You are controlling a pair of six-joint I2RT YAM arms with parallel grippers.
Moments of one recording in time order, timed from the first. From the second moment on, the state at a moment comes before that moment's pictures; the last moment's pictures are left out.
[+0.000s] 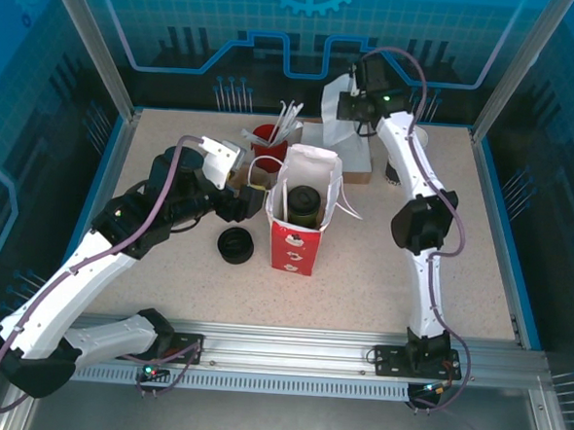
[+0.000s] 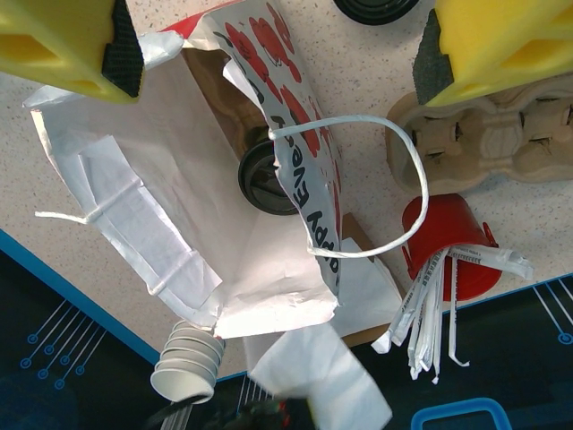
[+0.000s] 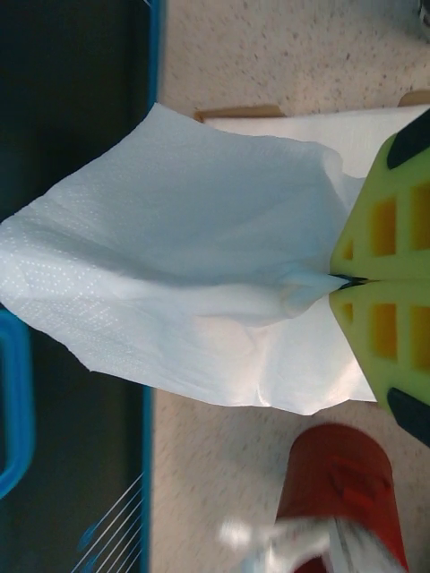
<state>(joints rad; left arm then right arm) -0.59 1.04 1.29 -0.73 0.02 -0.15 0.29 2.33 2.56 -0.95 0.06 0.25</state>
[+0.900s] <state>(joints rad) -0.58 1.16 1.28 -0.68 0.00 -0.22 0.40 1.55 2.15 -0.84 -0.26 0.71</state>
